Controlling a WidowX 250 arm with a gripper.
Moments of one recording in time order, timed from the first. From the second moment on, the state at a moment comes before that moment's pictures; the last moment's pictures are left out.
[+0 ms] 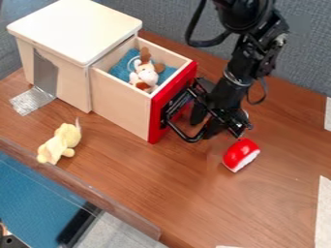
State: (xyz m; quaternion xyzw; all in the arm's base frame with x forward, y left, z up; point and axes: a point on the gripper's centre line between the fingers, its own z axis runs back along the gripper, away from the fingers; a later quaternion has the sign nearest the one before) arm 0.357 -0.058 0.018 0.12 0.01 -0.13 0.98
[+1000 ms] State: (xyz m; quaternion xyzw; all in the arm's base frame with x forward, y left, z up) arm 0.370 0.061 0.031 0.15 0.03 0.02 0.99
